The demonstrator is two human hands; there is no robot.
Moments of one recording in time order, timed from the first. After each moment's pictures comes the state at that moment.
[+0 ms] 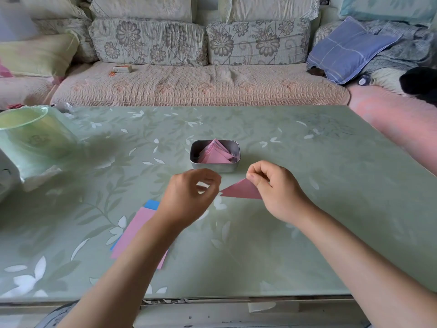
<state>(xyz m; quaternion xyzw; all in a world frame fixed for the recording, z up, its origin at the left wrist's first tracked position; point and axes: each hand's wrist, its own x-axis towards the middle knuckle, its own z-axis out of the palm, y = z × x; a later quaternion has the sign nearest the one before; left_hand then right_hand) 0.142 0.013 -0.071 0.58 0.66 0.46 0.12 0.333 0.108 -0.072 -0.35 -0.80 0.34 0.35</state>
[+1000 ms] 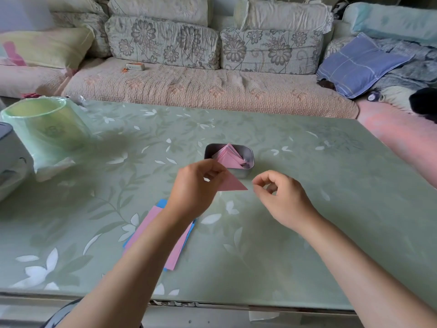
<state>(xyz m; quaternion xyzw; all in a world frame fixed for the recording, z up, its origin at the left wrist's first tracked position) 0.122 0.024 -0.064 0.54 0.66 0.51 0.11 0.317 0.113 -0.084 -0.41 -0.80 0.29 0.31</state>
